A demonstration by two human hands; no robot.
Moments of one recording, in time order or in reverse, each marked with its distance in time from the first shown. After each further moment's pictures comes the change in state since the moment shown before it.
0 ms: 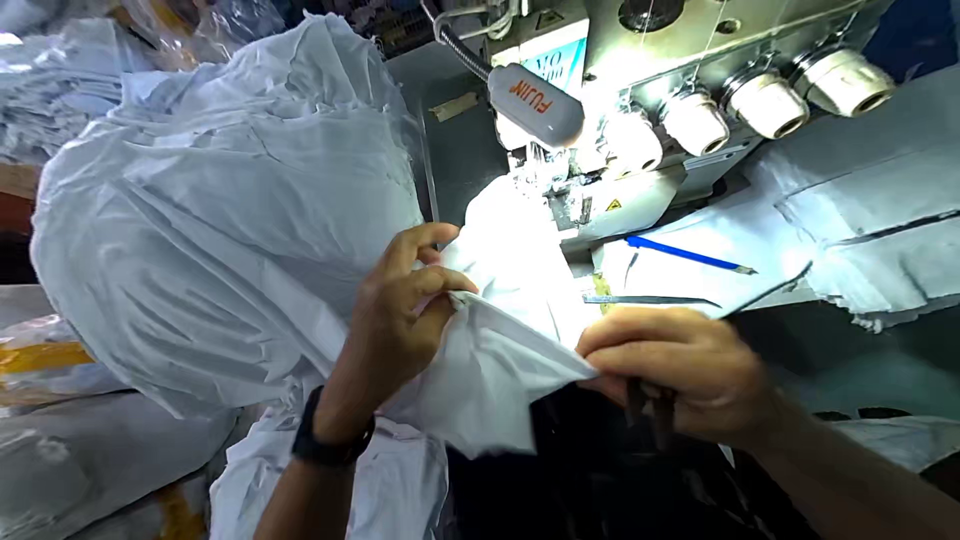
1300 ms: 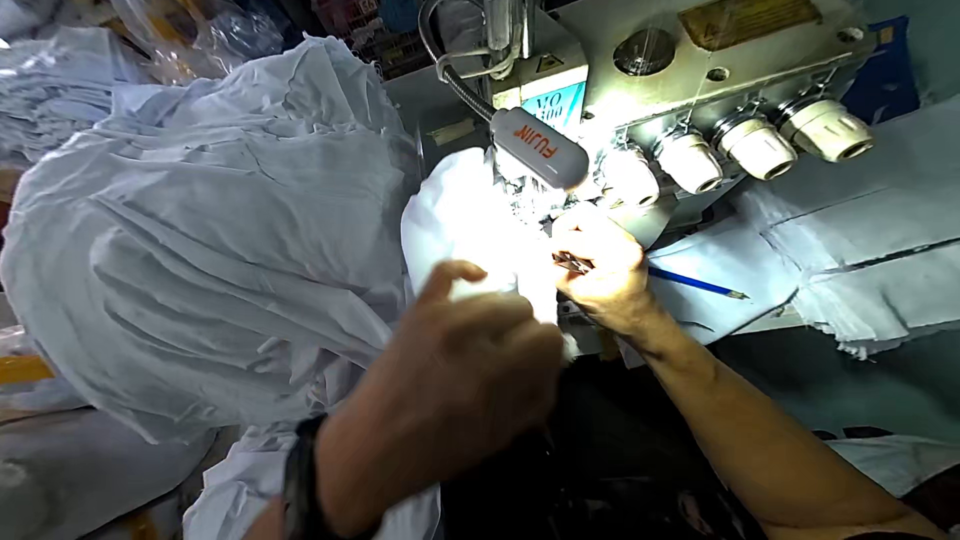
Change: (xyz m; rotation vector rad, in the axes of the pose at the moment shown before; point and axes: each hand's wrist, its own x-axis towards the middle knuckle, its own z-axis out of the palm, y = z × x) left_hand 0.031 0.047 0.004 0.275 -0.097 0.379; right_hand 0.055 0.077 0.020 -0.206 0.267 0.156
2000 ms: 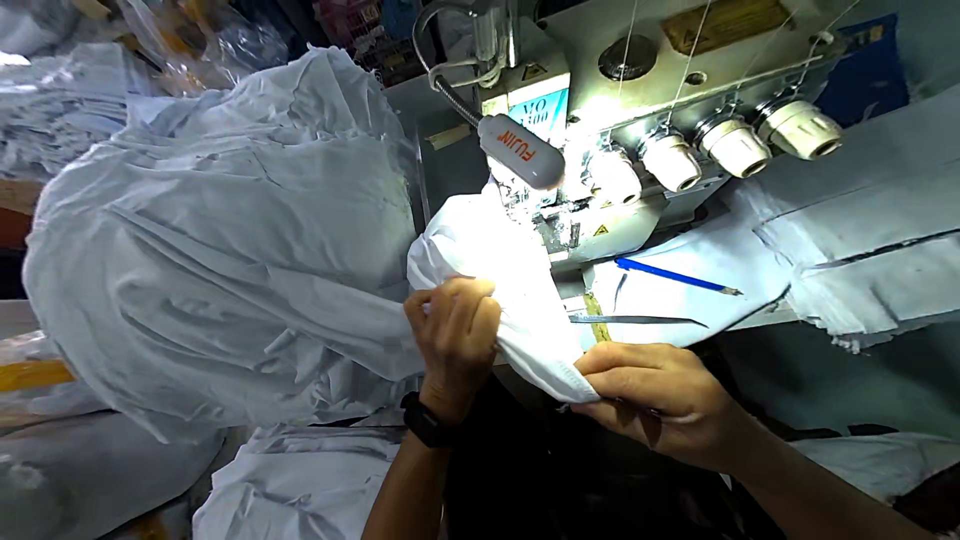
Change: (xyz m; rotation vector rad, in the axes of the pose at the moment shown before) left_hand -0.032 -0.038 0.118 0.462 0.606 -0.225; right_hand -0.075 -0.057 -0.046 0.230 -0.266 -0.040
